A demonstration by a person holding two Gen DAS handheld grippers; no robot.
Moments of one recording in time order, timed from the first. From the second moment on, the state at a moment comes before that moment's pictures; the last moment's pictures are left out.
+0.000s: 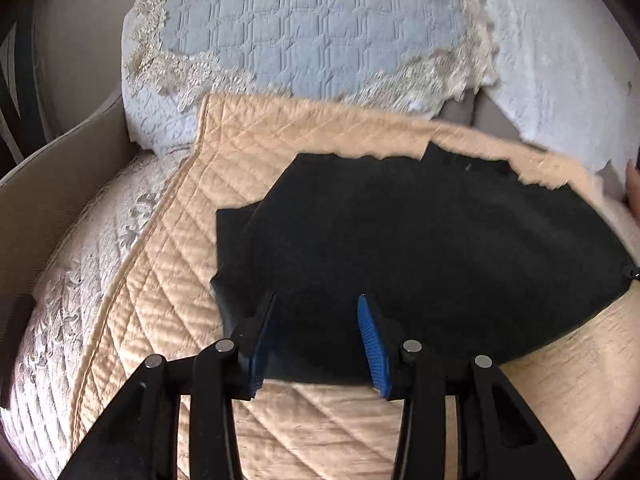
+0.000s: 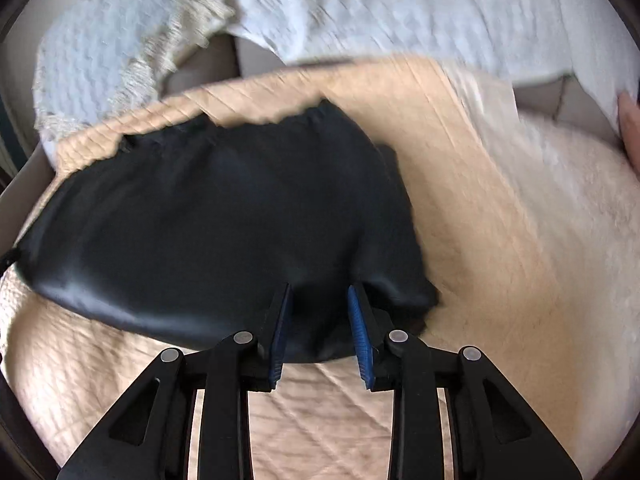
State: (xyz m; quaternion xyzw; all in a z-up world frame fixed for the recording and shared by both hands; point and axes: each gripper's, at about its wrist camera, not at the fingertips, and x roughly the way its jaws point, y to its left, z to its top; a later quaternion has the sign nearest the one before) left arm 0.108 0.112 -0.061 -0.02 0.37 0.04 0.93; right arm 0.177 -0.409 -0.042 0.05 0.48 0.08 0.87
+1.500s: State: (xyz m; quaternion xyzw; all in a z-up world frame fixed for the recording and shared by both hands) left arm 0.234 0.147 -0.091 -0.08 0.39 0.09 0.91; right arm 0.308 -0.429 -0.075 0.18 0.44 0.08 0.88
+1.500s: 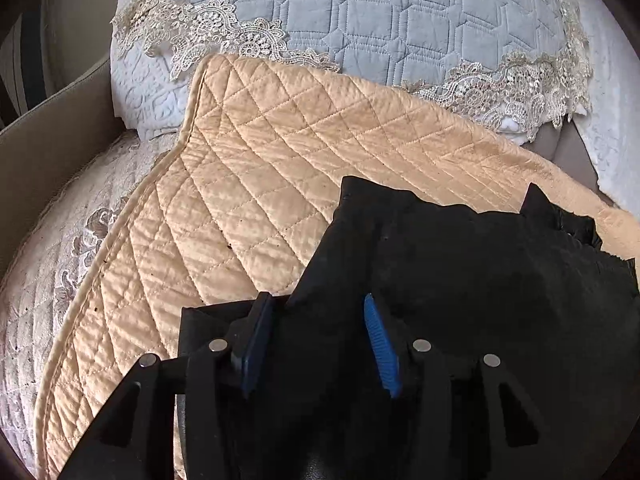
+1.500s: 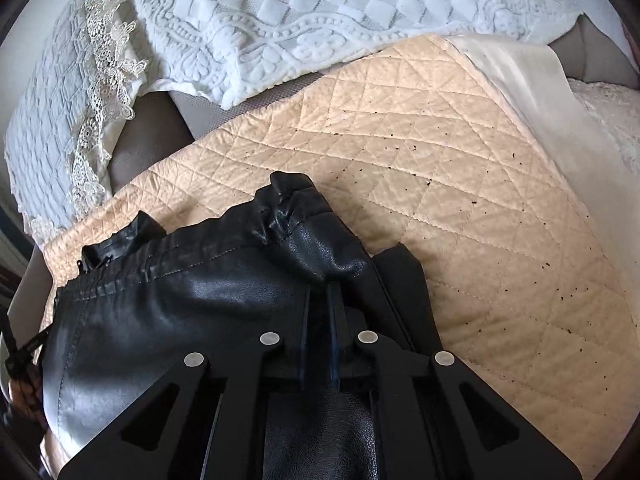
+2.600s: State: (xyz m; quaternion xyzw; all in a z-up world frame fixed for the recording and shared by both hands) left arm 0.111 0.093 -0.061 -0.05 0.39 0.09 0.91; right arm 0.166 -0.396 -0.023 0.10 0.47 0.05 0.87
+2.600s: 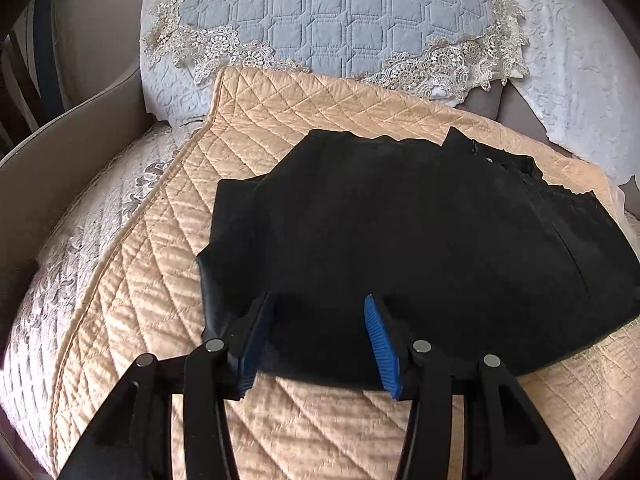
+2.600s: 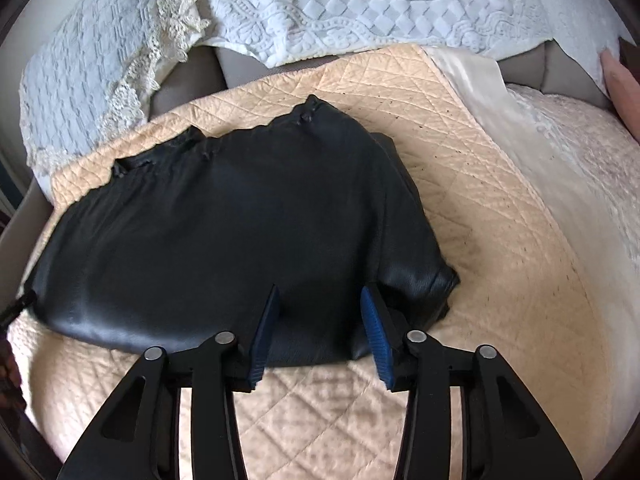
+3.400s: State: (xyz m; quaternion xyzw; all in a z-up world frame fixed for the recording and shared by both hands) left arm 0.081 0.147 -0.080 -0.25 0.38 0.08 0.89; right arm 0.143 -0.440 -0.046 0.32 0.45 0.05 0.83
